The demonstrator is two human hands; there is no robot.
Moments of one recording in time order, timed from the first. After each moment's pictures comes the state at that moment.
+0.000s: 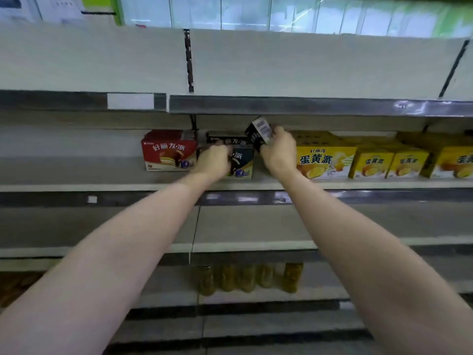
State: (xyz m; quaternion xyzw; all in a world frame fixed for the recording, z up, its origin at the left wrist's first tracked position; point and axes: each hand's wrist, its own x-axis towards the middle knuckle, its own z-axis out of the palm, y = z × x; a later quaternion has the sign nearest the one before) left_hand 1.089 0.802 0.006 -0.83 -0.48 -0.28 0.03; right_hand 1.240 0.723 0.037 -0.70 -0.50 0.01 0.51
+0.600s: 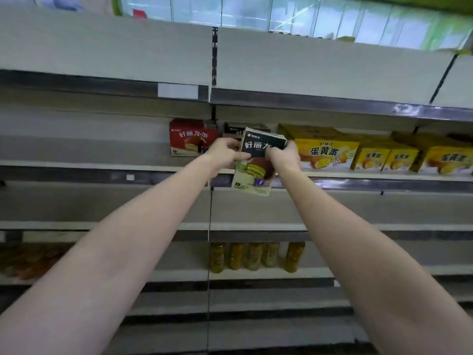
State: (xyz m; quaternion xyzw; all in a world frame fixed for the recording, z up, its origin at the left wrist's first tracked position) left_hand 1.007 0.743 0.019 -0.69 -0.36 -0.37 -0.51; right_hand 1.155 0.663 0.028 -0.69 -0.36 0.20 0.59
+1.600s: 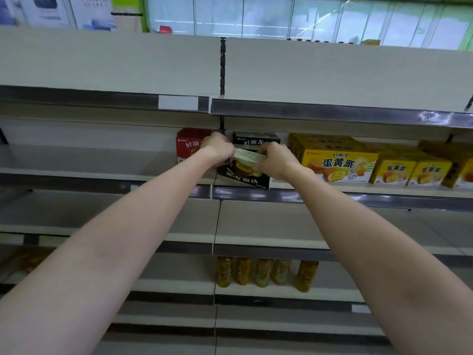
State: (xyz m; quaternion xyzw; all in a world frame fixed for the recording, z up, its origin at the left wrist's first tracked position) left_hand 1.007 0.758 0.065 -0.73 -0.56 -0.30 -0.24; right_hand 1.174 0.697 0.054 -0.70 -0.67 0.04 0.25
